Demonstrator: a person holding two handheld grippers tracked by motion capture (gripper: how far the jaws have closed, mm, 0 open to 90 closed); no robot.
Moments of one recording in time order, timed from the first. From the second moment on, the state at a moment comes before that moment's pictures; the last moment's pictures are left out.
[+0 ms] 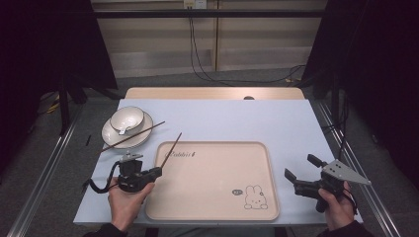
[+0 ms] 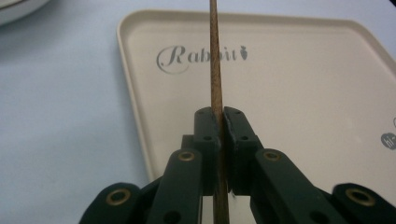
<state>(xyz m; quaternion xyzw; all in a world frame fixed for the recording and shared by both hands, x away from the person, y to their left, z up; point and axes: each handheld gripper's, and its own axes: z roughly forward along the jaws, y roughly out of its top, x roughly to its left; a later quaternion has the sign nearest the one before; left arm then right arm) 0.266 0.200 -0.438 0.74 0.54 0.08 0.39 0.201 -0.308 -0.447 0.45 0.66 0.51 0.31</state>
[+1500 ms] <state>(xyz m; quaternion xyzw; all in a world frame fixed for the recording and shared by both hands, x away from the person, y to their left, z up) 0.267 0.182 -0.459 0.76 0.53 0.07 0.36 0.202 -0.308 -0.447 0.45 0.67 0.52 0.30</state>
